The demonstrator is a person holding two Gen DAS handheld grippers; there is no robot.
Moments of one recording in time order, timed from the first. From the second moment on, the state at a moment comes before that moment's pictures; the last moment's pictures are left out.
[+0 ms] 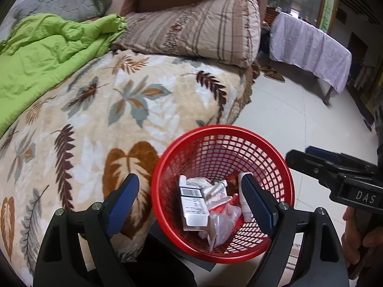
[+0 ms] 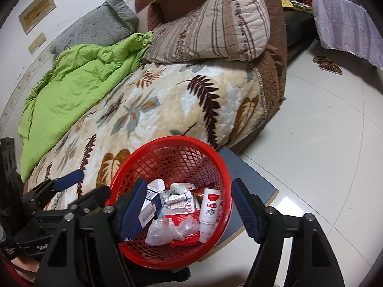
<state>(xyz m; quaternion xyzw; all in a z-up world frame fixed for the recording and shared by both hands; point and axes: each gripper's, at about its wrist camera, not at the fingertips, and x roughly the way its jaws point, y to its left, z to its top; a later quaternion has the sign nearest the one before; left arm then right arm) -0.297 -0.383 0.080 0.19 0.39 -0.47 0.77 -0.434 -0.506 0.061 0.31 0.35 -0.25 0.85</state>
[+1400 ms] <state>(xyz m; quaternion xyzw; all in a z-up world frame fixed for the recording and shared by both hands) -0.279 -0.223 0.134 0.13 0.32 -0.39 0.86 -0.399 -0.377 0.093 0.14 0.38 -0.30 0.87</state>
